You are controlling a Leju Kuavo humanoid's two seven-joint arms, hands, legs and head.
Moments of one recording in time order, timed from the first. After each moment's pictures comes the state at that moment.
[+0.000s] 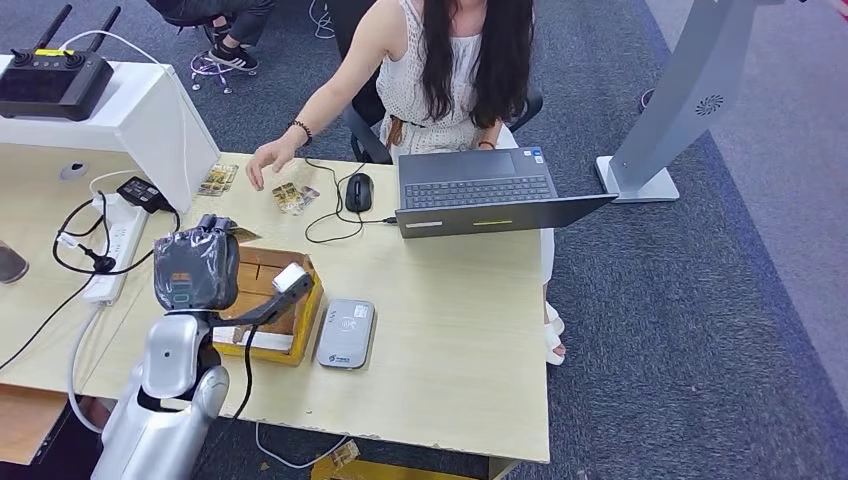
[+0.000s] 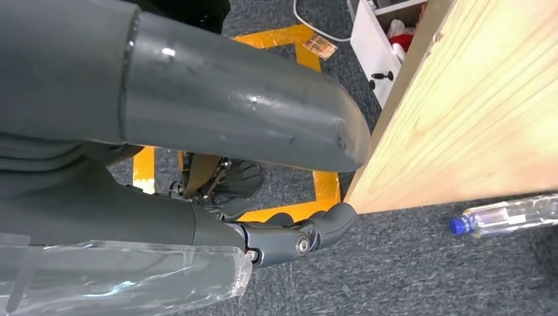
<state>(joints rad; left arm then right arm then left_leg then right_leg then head) -0.30 0.07 -0.23 -1.21 -1.54 0.31 0.18 -0.10 0.20 -0.89 -0.29 0.60 0.09 -0.48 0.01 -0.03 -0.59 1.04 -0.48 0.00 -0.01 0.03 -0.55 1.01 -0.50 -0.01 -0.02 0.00</state>
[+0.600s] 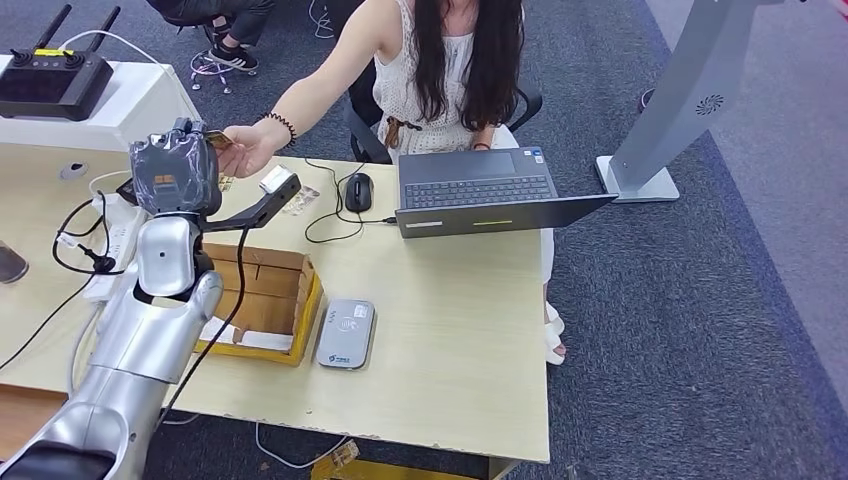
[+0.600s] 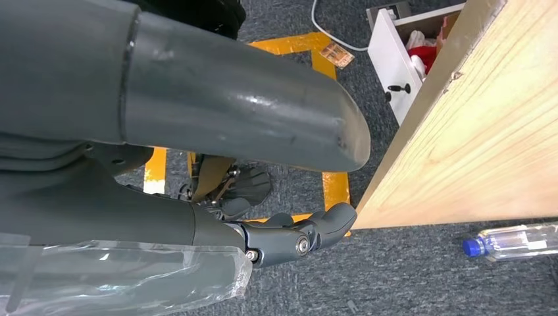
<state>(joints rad) -0.69 0.11 -0.32 -0.87 -1.54 0.36 0.29 -0.12 0.20 -0.86 -0.27 0.61 0.09 -0.45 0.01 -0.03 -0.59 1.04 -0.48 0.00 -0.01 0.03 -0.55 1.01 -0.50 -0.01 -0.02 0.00</state>
